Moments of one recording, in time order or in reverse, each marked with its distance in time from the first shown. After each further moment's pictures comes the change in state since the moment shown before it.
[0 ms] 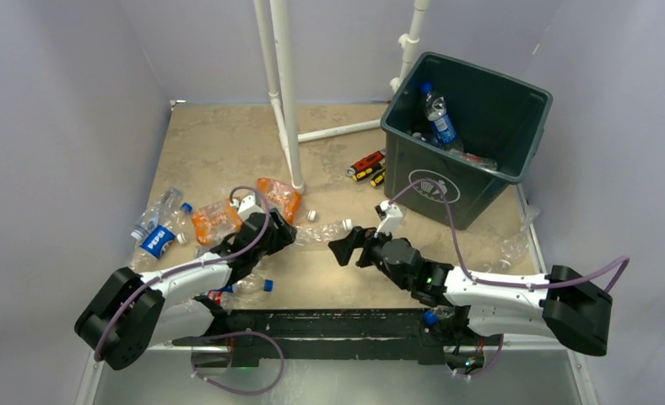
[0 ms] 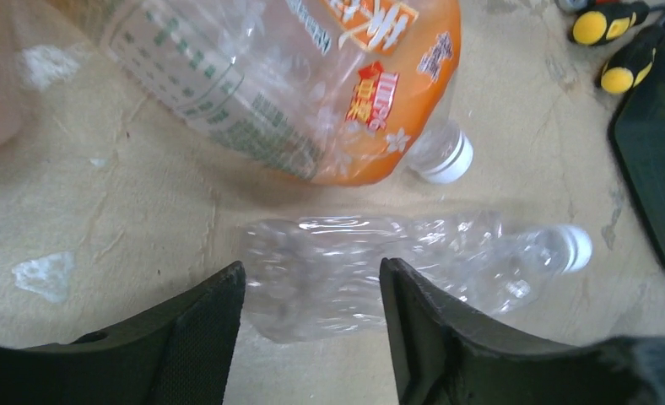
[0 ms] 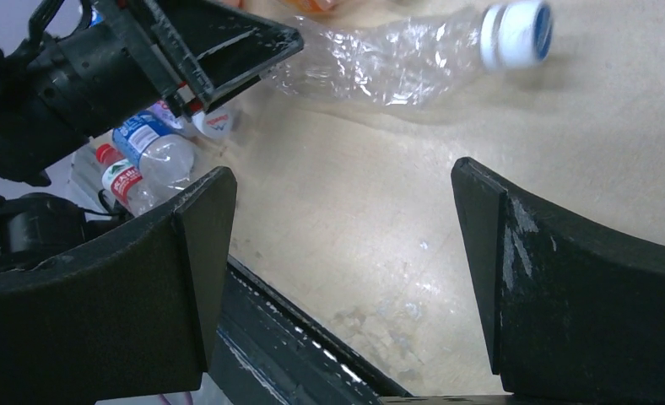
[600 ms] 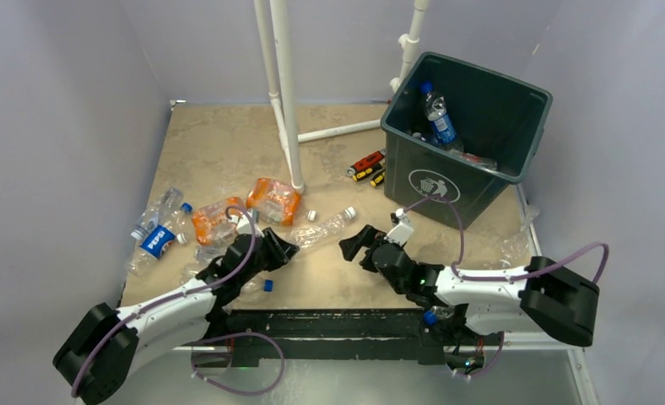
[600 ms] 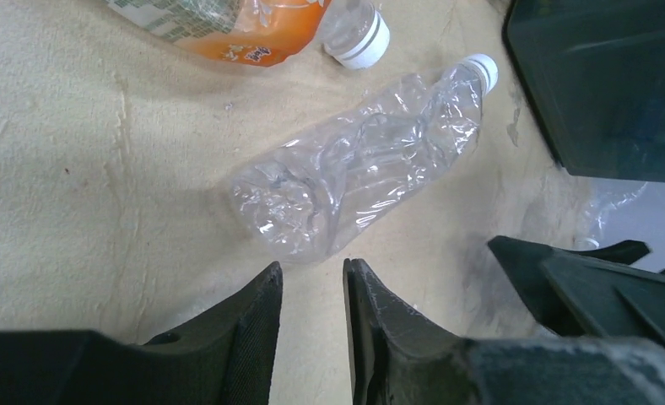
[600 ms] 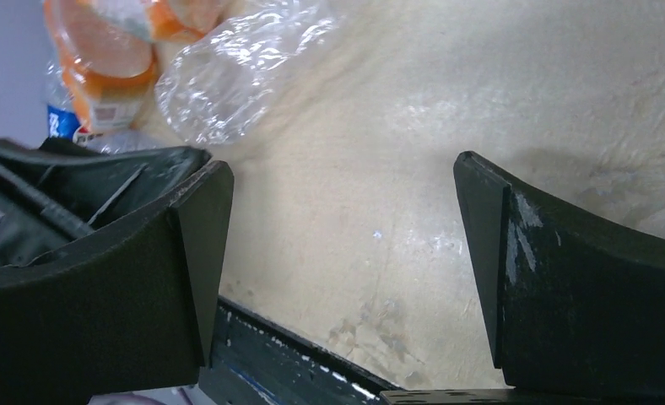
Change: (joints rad) left arm -0.050 -0.265 -0.238 0.149 0.190 -0.045; right arm 0.000 0.085 -0.058 -0.068 0.155 0.378
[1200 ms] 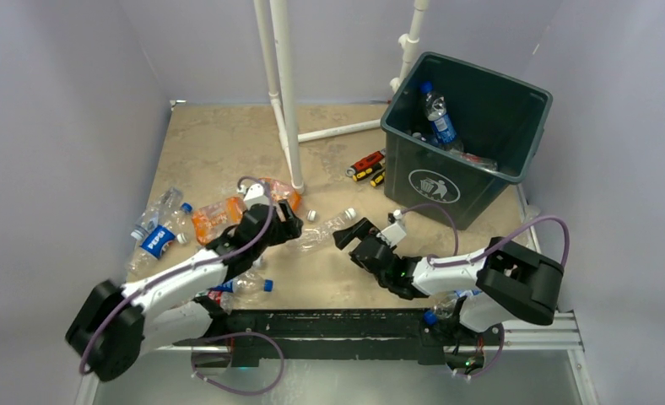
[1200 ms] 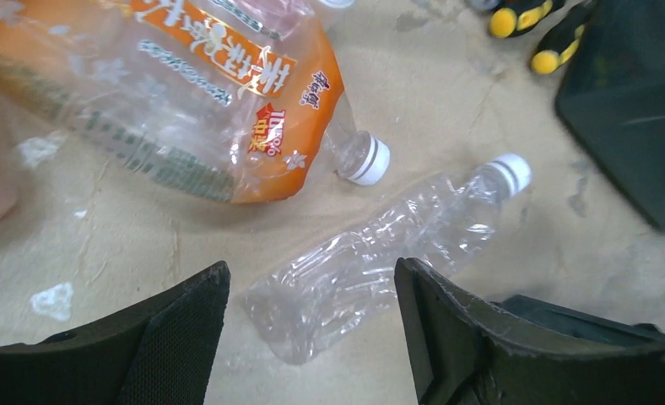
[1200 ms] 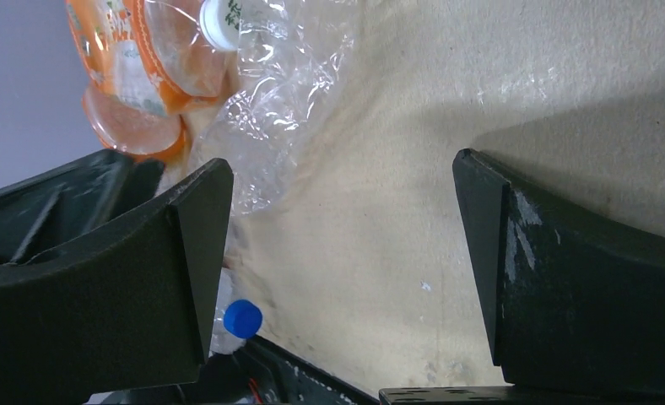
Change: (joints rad) left arm -0.001 0.071 0.303 -0.294 -0.208 0.187; right arm -0.023 0.271 0.095 0.049 0.048 0.298
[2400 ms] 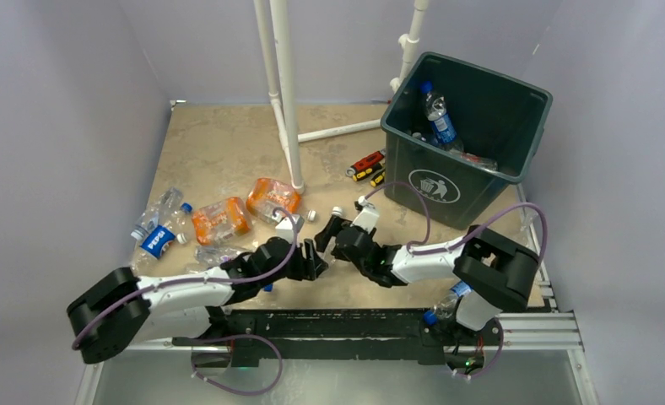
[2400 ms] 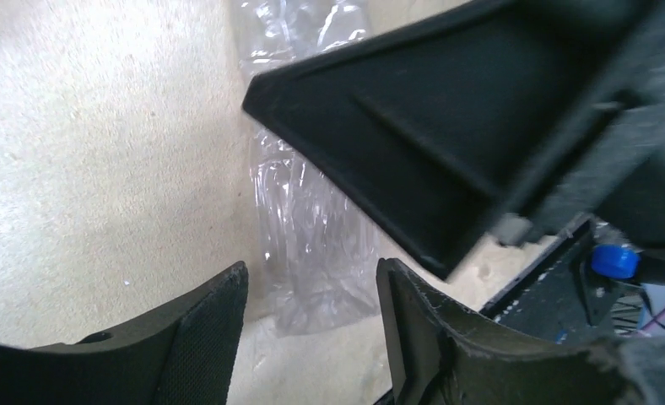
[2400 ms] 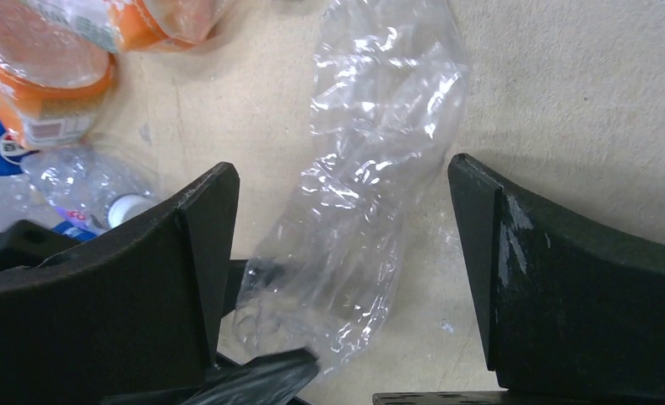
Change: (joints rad) left arm -0.288 0.177 -0.139 0.286 0.199 0.019; right arm -0.010 0.144 0.193 -0.051 -0.105 -0.327
